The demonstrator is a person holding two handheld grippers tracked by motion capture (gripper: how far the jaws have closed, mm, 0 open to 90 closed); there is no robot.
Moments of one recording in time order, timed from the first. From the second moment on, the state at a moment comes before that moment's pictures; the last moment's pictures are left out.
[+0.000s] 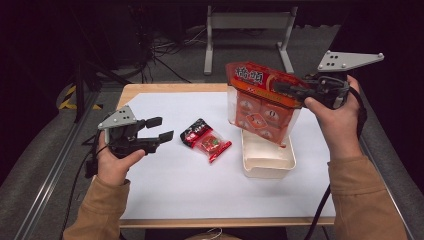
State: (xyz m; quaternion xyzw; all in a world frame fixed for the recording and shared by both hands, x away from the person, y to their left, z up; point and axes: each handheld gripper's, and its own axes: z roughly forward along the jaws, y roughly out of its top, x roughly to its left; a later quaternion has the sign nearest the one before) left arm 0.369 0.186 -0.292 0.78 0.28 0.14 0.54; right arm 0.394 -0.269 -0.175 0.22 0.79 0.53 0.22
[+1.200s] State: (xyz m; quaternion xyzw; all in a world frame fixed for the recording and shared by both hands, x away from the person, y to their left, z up) left arm 0.372 0.186 -0.295 0.78 0.28 0.13 0.54; right arm 0.405 -0.294 -0.217 0.30 0.77 0.53 0.22
